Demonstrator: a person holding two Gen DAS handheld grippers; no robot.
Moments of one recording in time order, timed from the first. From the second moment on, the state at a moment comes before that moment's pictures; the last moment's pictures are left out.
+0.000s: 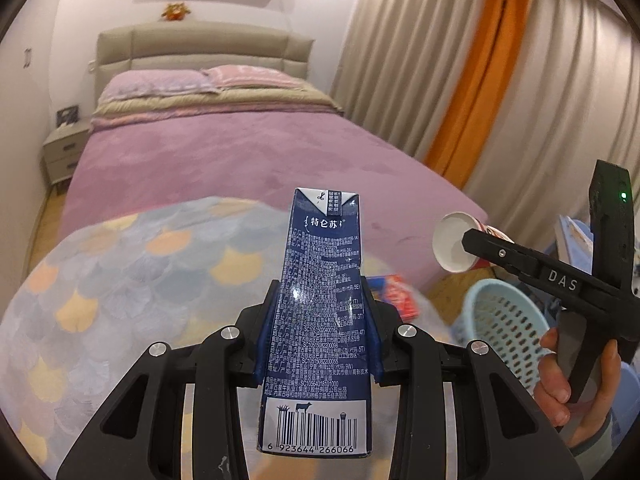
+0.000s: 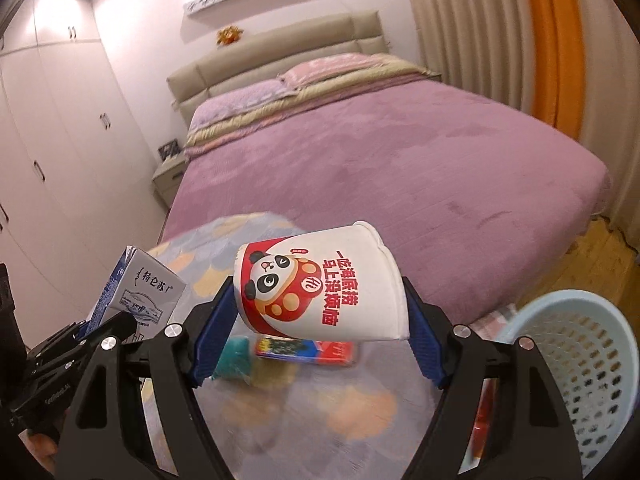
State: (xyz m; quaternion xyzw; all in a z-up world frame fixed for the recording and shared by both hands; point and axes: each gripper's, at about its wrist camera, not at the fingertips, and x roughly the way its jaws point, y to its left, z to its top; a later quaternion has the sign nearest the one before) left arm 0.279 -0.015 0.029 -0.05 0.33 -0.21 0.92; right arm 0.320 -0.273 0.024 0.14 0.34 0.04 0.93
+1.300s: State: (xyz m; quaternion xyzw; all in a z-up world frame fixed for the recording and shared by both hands) left arm 0.263 -0.267 -0.033 0.02 0.42 -0.39 0.82; right arm 0.206 -0.470 -0.056 0.27 0.40 -0.16 0.86
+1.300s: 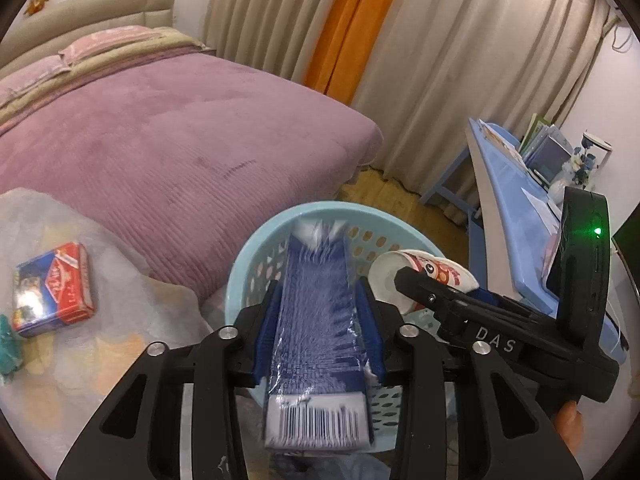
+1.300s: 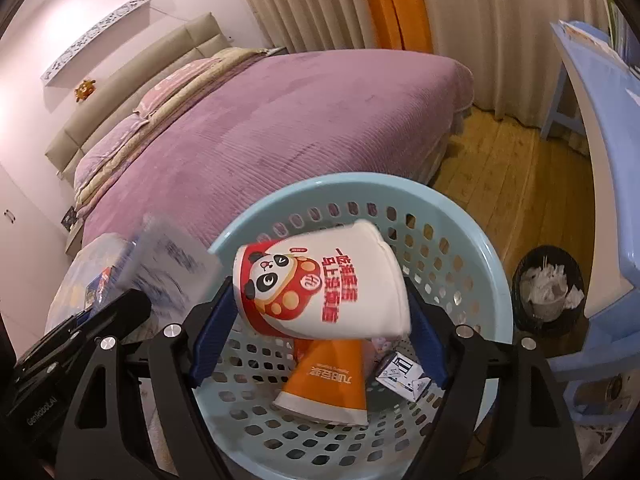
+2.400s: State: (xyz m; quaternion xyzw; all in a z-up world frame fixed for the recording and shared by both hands) left arm 0.251 -0.127 0.003 -0.04 0.36 -0.32 0.88; right arm 0.202 -0.429 -0.036 0.24 0.37 -0.11 0.89
